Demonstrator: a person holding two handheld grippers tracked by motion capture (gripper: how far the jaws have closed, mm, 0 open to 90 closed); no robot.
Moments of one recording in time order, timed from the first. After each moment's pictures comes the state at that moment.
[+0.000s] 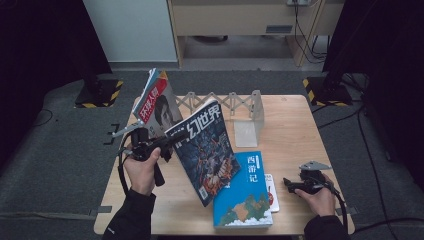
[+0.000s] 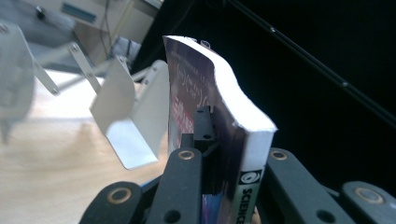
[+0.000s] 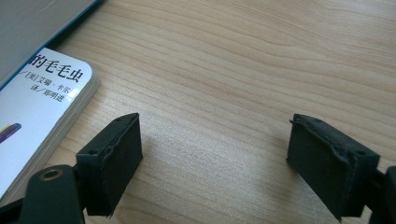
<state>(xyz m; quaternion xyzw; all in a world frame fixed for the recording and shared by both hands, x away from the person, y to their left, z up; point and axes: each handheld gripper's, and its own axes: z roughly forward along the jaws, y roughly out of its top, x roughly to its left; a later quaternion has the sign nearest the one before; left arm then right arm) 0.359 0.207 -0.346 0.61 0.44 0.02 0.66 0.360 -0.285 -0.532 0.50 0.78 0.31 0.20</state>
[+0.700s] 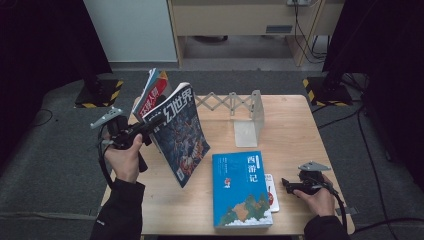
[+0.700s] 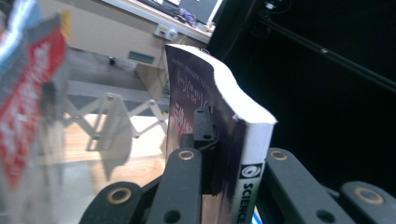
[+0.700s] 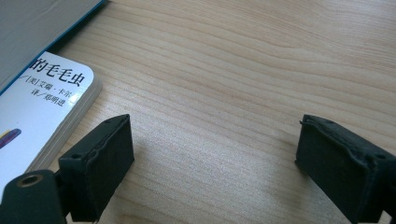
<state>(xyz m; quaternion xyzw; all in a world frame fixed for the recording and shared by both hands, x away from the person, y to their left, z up) 0.369 0.247 -0.321 0.59 0.48 0.14 0.63 0.360 -0.282 -0.535 0.51 0.77 0.32 0.20</state>
